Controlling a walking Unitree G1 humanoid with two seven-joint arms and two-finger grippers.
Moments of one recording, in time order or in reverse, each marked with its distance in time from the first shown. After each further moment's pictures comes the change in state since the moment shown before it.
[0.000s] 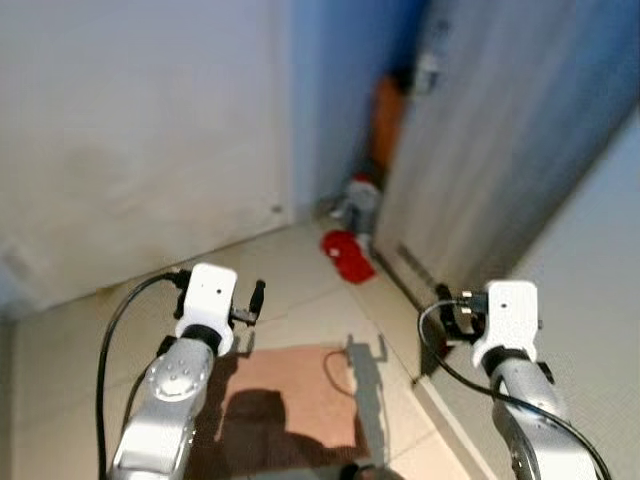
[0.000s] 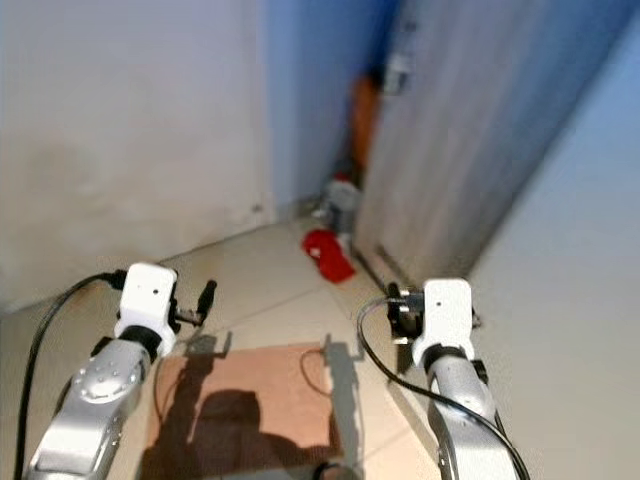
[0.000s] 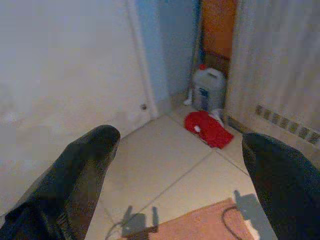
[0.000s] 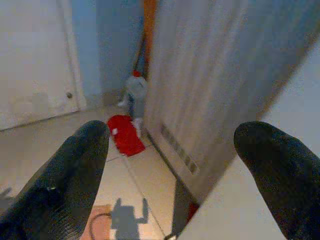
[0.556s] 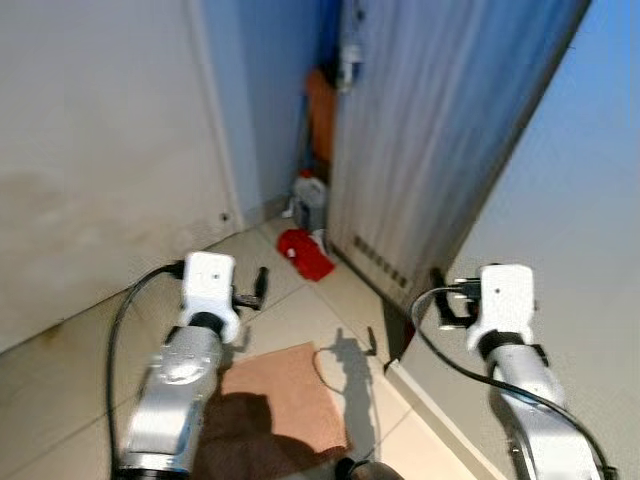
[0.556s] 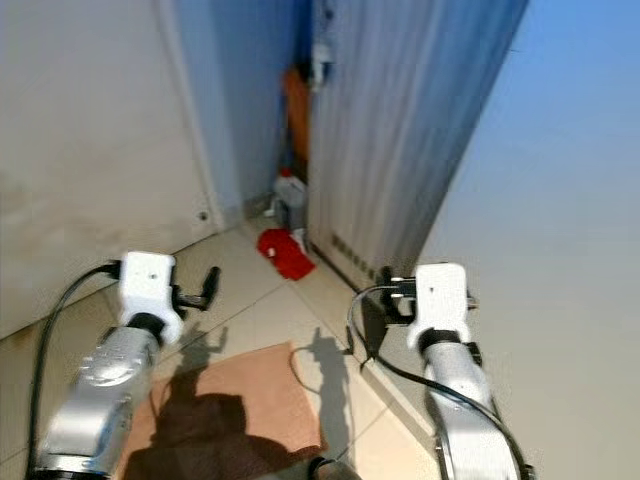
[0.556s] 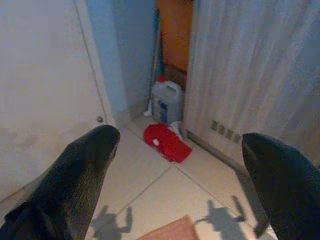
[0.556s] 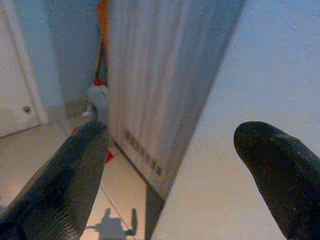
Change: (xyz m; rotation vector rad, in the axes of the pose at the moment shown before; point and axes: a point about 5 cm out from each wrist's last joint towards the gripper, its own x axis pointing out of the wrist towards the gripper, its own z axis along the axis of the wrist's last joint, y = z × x) left arm 0.007 0.009 0.009 -0.126 -0.021 0.045; right arm 0.008 0.002 0.016 -0.031 -0.058 0.014
